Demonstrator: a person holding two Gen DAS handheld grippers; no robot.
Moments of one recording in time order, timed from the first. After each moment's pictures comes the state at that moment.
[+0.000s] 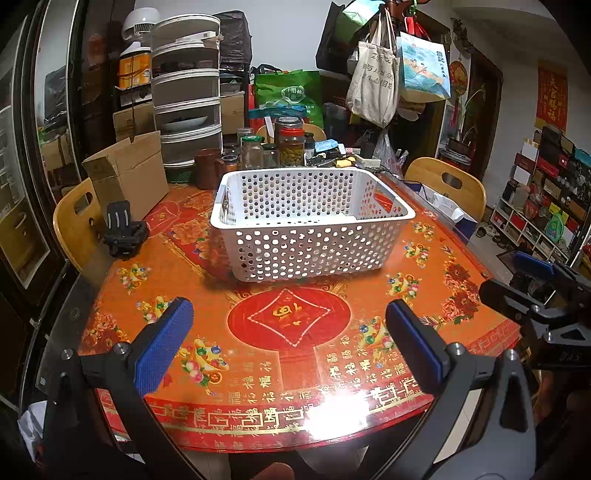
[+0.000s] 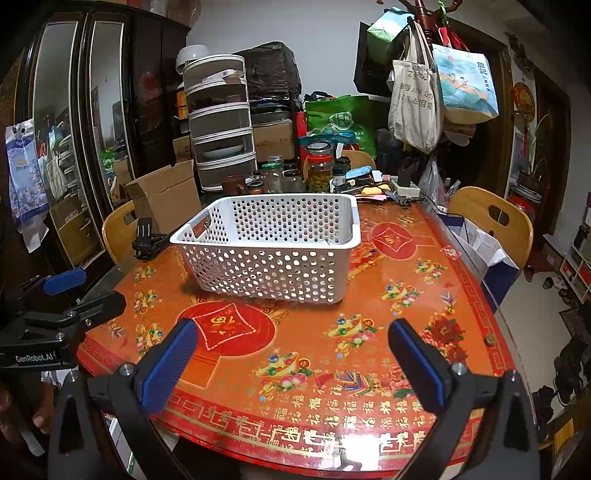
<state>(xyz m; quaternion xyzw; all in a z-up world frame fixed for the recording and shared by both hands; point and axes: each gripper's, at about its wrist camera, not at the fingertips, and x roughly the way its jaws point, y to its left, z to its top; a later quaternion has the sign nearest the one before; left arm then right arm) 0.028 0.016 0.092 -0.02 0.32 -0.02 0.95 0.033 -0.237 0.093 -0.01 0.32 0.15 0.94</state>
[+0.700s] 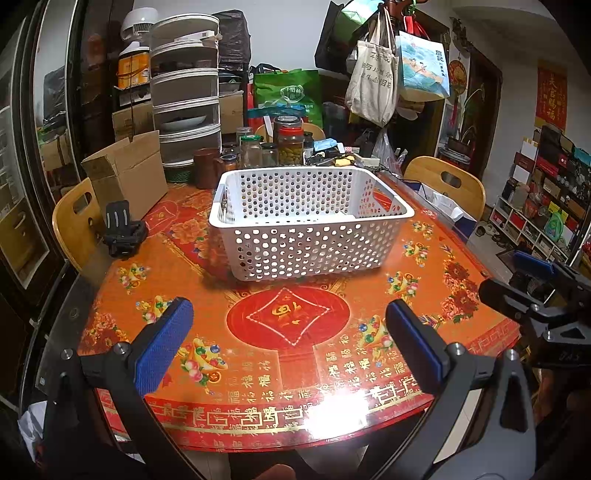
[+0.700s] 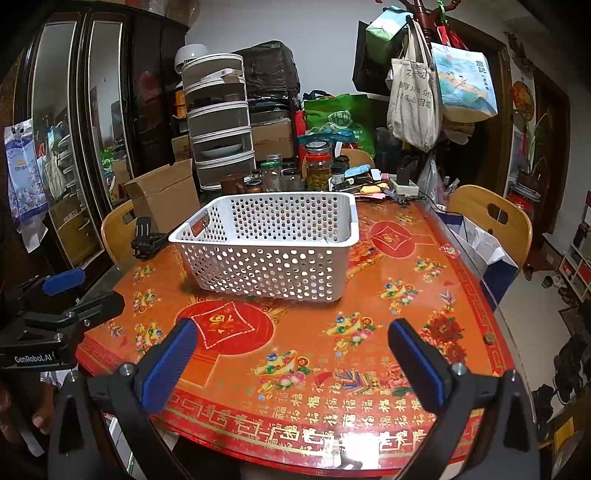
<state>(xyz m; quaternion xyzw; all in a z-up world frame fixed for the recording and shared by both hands) 0.028 0.015 0.092 -0.02 0.32 -0.02 0.95 0.032 -0.237 0.093 -0.01 0.32 0.15 0.94</state>
